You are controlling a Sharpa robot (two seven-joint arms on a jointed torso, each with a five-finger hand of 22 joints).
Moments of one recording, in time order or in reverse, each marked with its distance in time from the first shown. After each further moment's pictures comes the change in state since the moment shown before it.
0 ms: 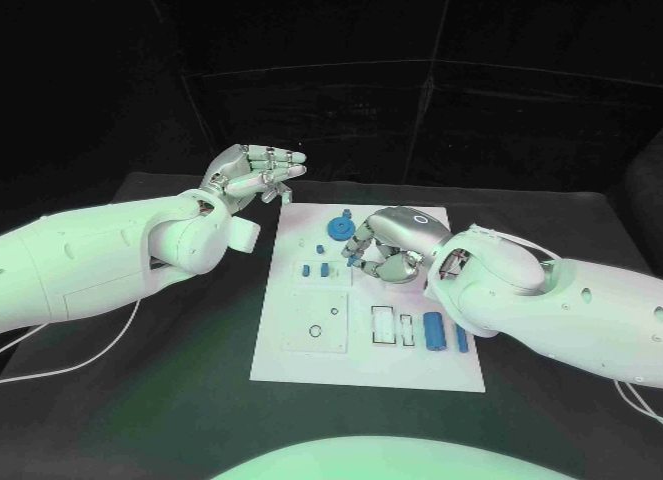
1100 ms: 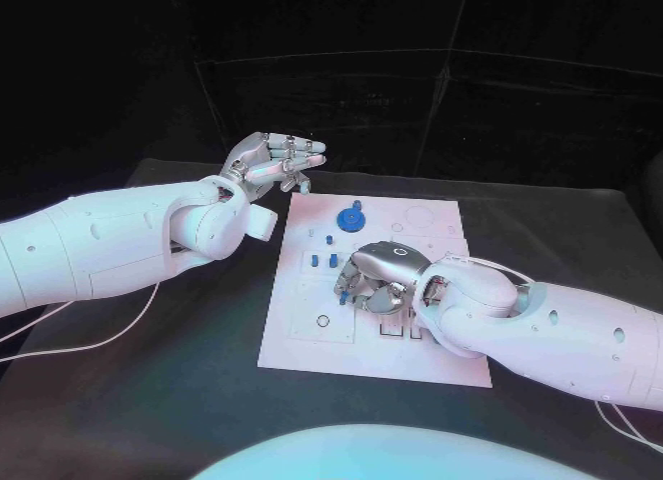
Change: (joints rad) left arm 0.000 0.023 0.000 -0.009 0.005 0.007 -0.007; left_hand 0.000 0.000 0.000 0.000 0.000 0.000 0.000 0.004 0.000 0.000 0.000 0.000 0.000 0.000 0.000 -0.004 -0.003 0.000 0.000 0.000 0.000 -0.001; right arm -0.082 0.095 -0.032 -0.071 -0.011 0.109 0.027; right_hand -0.004 -0.004 0.000 0.000 0.000 0.000 0.000 -0.001 -0.001 0.000 0.000 -0.004 0.000 0.000 0.000 0.000 -0.001 0.000 0.000 0.000 0.004 0.001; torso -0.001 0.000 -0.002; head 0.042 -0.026
